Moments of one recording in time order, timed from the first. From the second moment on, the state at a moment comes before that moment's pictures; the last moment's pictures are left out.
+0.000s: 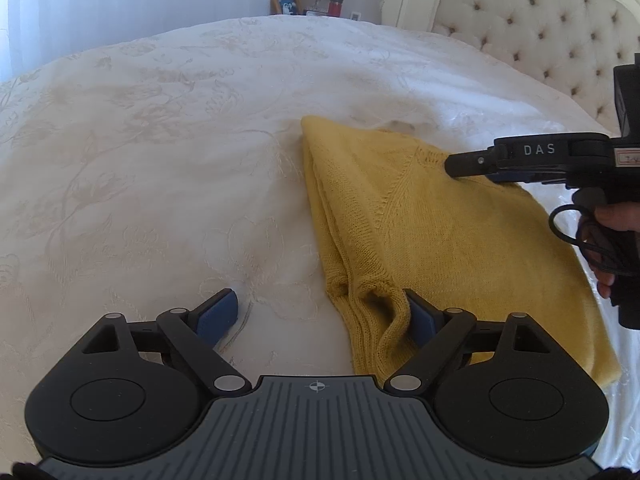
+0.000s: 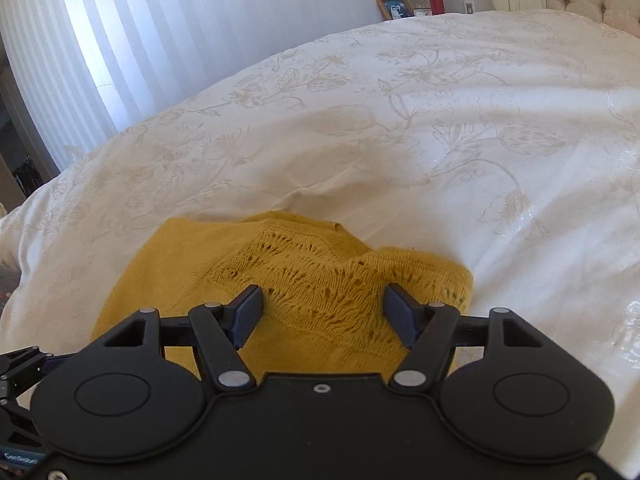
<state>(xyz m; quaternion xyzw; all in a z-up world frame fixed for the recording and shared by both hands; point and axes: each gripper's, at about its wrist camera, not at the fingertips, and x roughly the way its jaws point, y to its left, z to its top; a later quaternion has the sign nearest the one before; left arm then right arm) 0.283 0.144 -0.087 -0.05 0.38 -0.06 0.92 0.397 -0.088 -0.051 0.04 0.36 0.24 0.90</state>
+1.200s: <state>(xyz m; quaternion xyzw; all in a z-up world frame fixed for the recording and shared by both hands) 0.311 0.108 -0.095 -0.19 0.44 -0.23 0.85 0.413 -0.152 -0.091 0.27 0.39 0.32 0.82</state>
